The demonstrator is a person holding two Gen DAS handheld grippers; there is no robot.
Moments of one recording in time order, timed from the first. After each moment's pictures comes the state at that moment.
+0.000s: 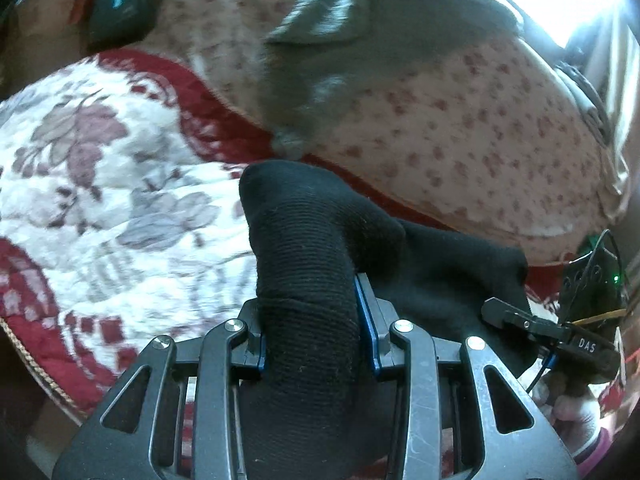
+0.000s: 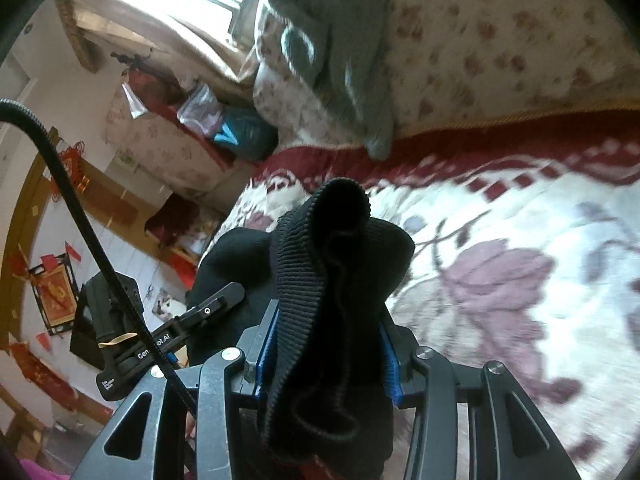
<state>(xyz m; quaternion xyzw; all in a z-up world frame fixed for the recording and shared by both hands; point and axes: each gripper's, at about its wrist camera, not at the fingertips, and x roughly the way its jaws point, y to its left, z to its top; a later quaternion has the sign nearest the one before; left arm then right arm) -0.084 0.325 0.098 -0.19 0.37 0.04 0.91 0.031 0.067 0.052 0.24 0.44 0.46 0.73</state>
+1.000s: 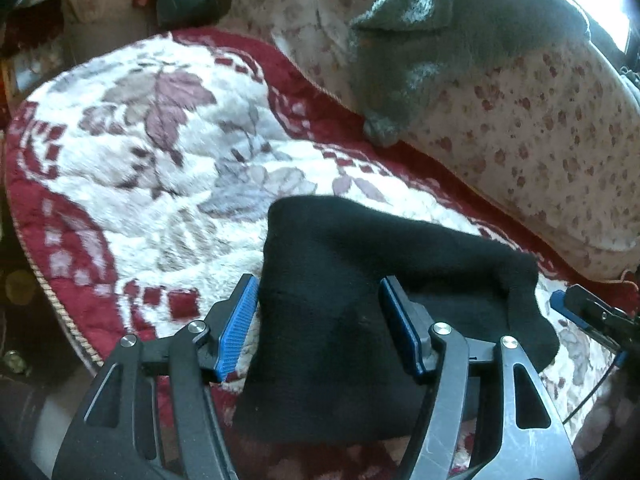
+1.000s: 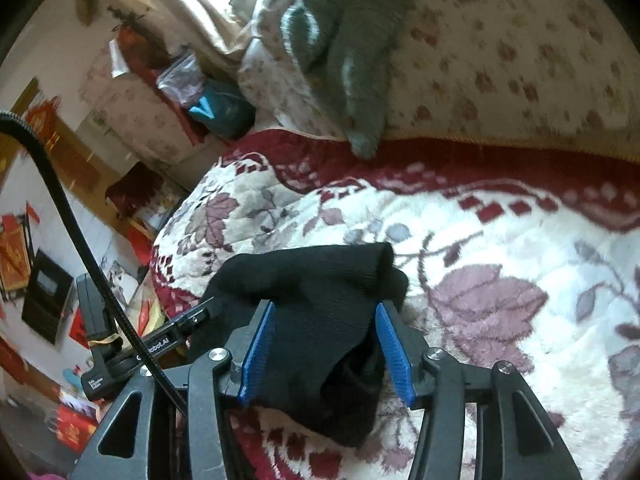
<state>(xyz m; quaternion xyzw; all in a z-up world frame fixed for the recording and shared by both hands) -0.101 0.346 0.070 -0.17 0.39 0.16 0.89 0.028 0.095 0.067 0.14 0.44 0.42 0.78</state>
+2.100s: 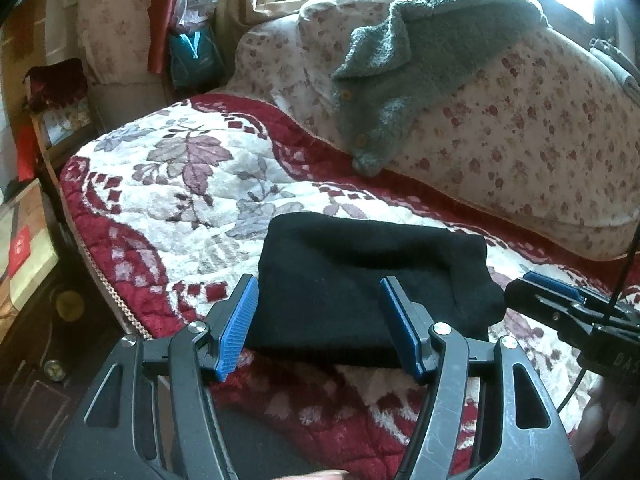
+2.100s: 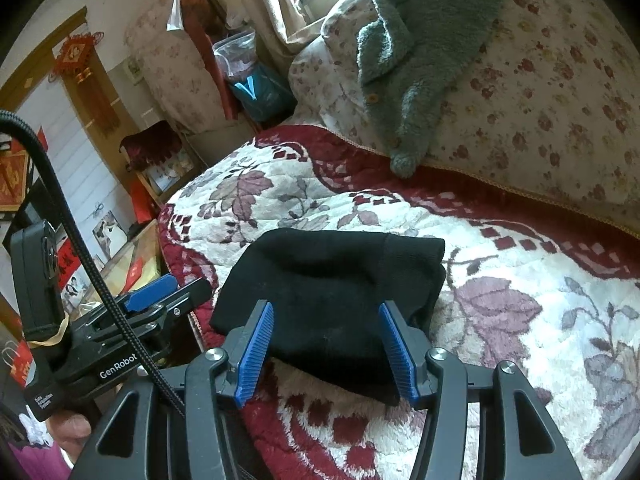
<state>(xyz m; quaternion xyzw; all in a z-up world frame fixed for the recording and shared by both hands) -0.163 0.270 0.118 -0.08 0.33 0.21 0.92 -0.041 0.109 0.099 0.04 0.38 0.44 0.81</state>
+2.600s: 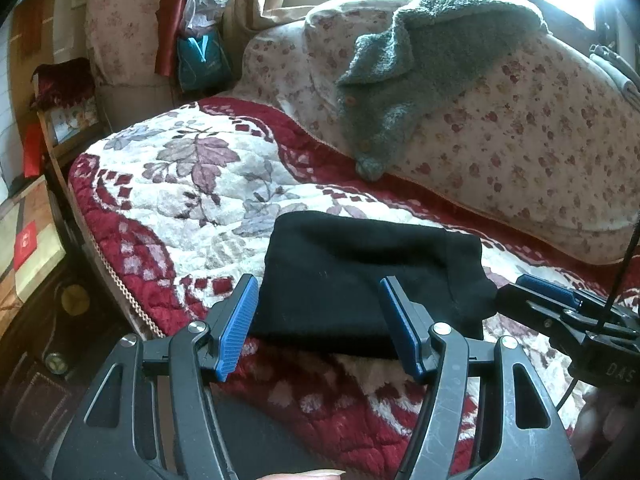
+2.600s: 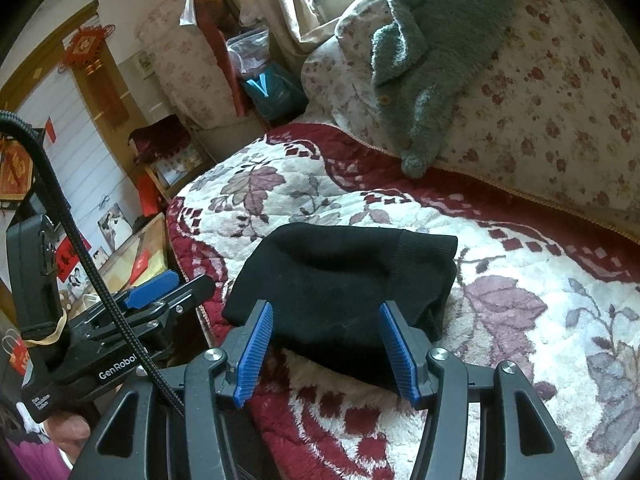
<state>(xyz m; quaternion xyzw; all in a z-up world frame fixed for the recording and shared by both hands) -0.175 0.266 0.122 -0.09 0.32 0.21 0.92 -0.057 0.112 0.105 0.03 0.37 0.45 0.81</state>
